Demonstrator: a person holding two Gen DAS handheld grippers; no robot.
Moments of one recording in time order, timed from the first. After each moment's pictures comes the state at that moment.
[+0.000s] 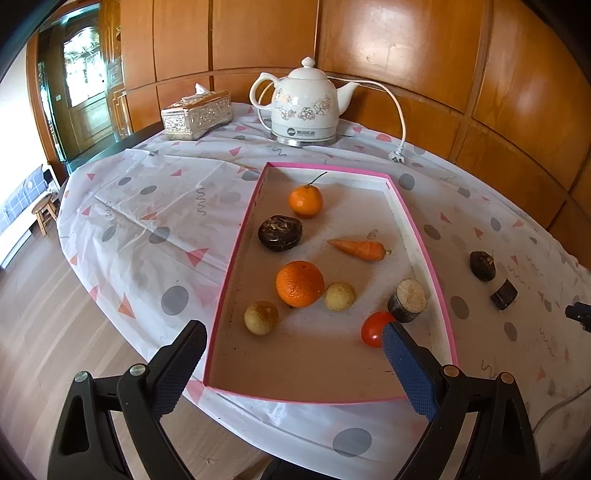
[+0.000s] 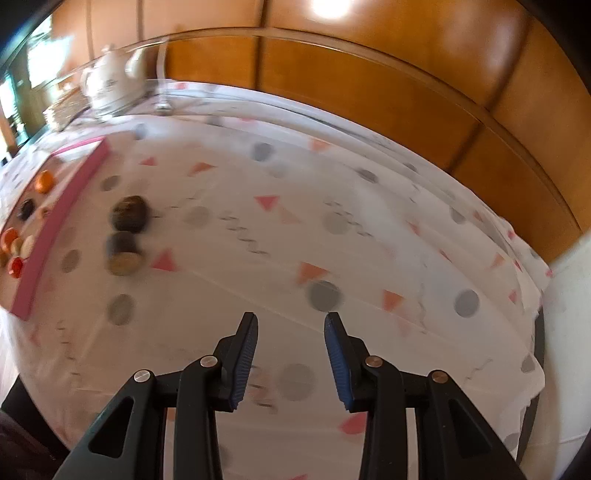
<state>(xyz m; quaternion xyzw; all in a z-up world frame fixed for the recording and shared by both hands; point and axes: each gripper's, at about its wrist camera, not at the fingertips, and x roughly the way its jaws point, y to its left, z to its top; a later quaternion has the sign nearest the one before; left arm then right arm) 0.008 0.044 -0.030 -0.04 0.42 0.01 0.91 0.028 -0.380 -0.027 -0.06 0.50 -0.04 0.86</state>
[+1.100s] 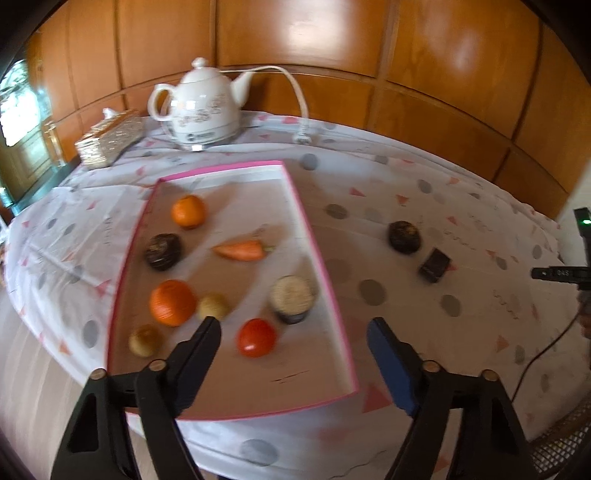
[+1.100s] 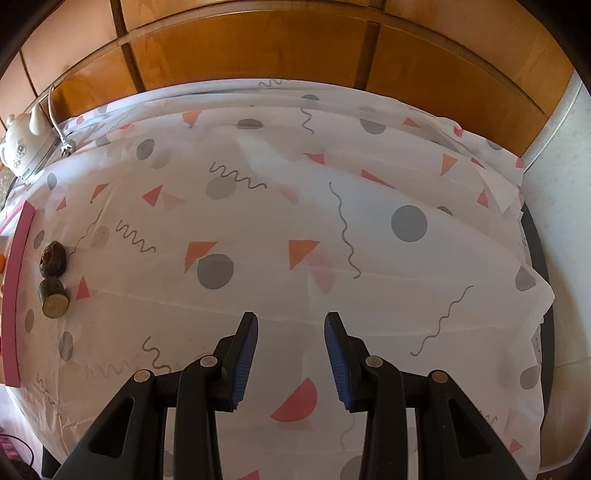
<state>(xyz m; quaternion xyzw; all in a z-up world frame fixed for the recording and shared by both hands) 0.024 -0.041 -0.021 0.01 0.44 -0.12 0.89 0.027 -0.462 -0.041 0.07 0.54 -0.14 0.83</state>
